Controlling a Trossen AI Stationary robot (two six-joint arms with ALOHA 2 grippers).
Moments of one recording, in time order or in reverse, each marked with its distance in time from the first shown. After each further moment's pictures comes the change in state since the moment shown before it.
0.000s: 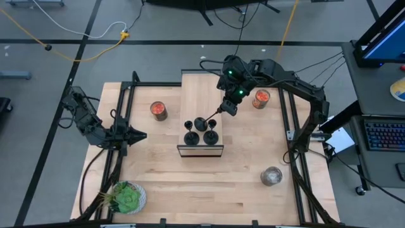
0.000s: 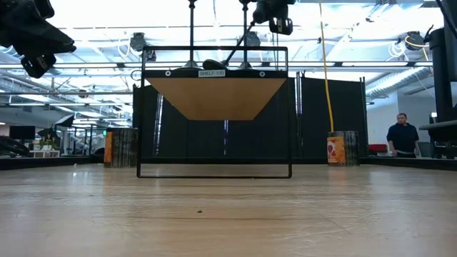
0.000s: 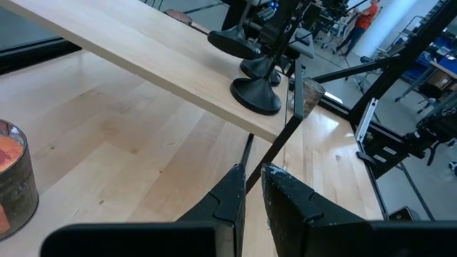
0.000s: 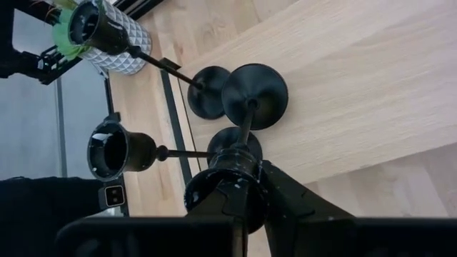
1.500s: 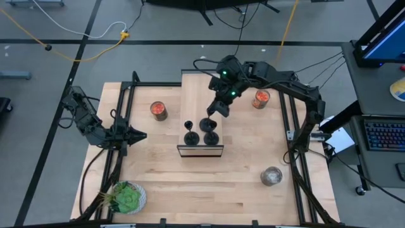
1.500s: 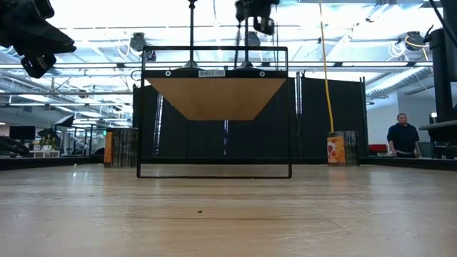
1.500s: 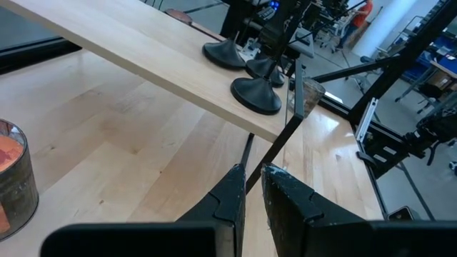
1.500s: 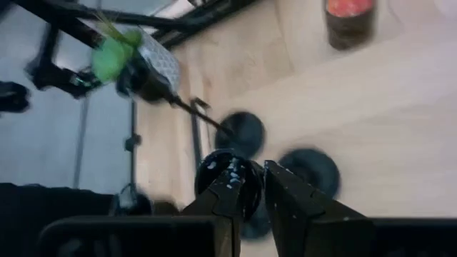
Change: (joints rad) left arm 0.000 0.000 0.000 -0.001 0.001 -0.001; right arm 0.024 0.048 0.002 0.118 -0.029 -0.040
